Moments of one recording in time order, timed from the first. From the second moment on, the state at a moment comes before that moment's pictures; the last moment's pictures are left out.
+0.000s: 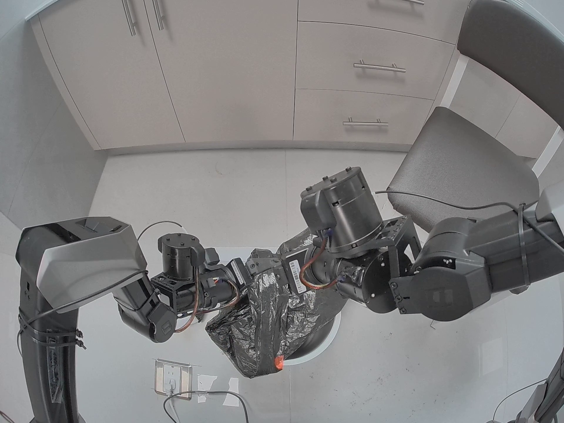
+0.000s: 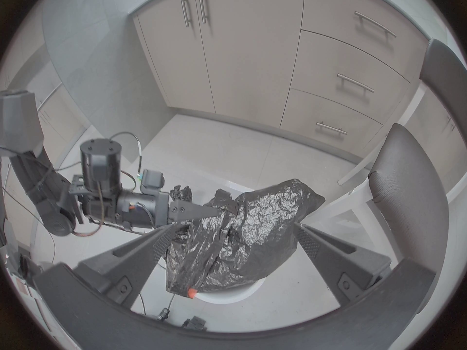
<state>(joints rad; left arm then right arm) -0.40 2.36 -0.85 -1.17 -0.45 -0.87 0.89 1.99 -1.29 -0.13 -0.49 0.15</state>
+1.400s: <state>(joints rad) -0.44 2.25 -0.61 -1.22 -0.47 -0.83 0.89 1.98 -1.25 -0.25 -0.49 0.14</state>
